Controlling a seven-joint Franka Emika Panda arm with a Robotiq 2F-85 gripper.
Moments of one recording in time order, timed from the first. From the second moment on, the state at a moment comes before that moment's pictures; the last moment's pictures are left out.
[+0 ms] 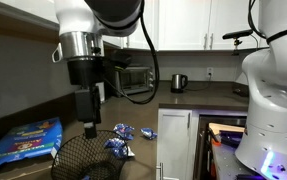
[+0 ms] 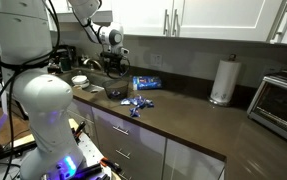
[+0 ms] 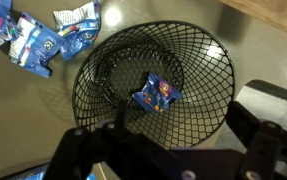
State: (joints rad) arm 0.27 0.13 0.27 -2.12 0.10 2.18 -0.11
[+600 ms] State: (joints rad) arm 0.27 0.18 0.28 -2.22 0.15 2.42 -0.12
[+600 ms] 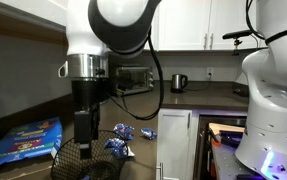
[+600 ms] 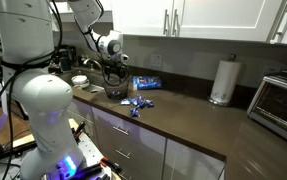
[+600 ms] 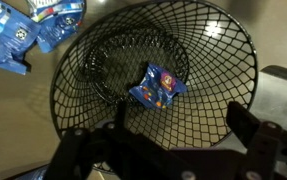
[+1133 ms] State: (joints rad) arm 0.27 0.33 0.33 -2.23 0.16 2.59 -0.16
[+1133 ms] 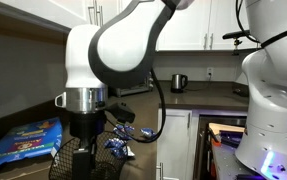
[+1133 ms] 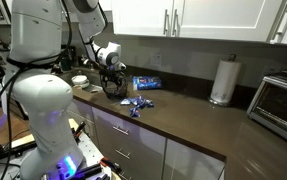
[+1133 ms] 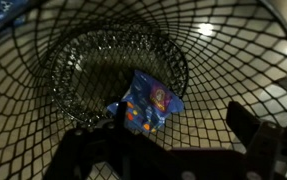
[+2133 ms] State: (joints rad) arm 0.26 0.44 0.30 -2.15 0.08 2.61 -0.16
